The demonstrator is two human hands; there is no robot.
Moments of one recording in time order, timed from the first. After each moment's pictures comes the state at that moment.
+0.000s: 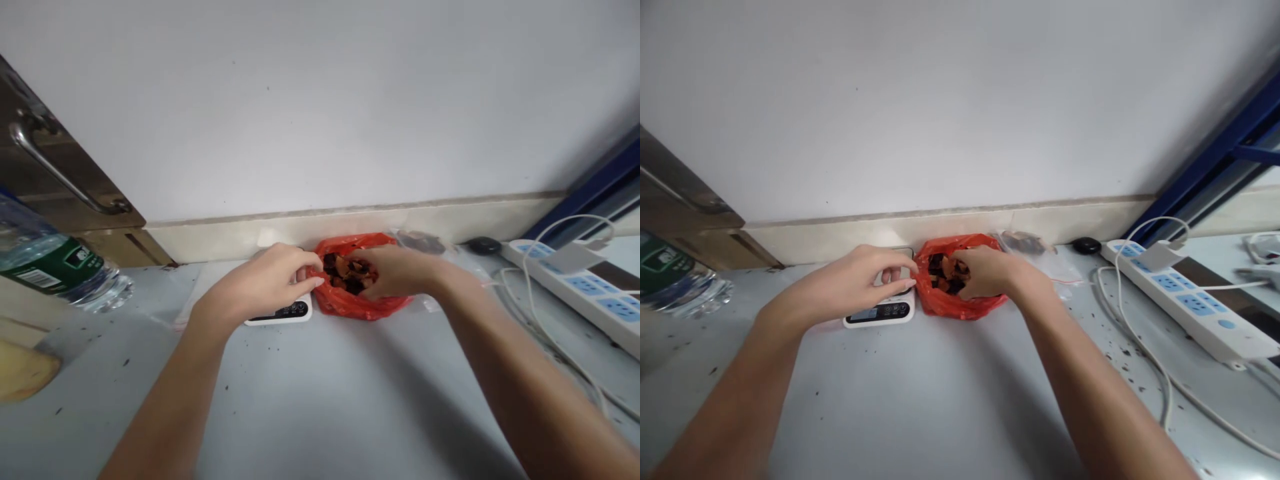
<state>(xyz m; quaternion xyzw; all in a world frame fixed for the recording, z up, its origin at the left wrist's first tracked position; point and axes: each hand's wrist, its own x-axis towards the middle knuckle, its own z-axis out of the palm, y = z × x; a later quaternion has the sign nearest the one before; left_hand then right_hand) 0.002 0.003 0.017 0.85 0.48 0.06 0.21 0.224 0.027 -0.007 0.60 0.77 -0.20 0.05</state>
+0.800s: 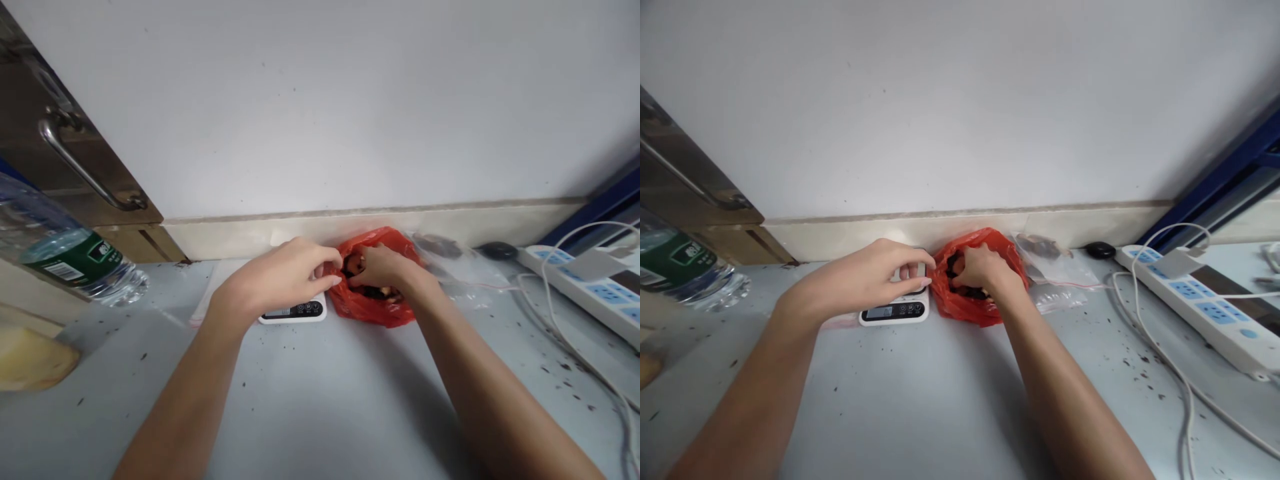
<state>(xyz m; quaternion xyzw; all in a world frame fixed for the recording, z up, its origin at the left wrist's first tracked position) -0.005 0.000 0.029 0.86 0.47 0.04 0.22 0.181 0.042 -0.017 0.68 0.69 -0.22 0.08</state>
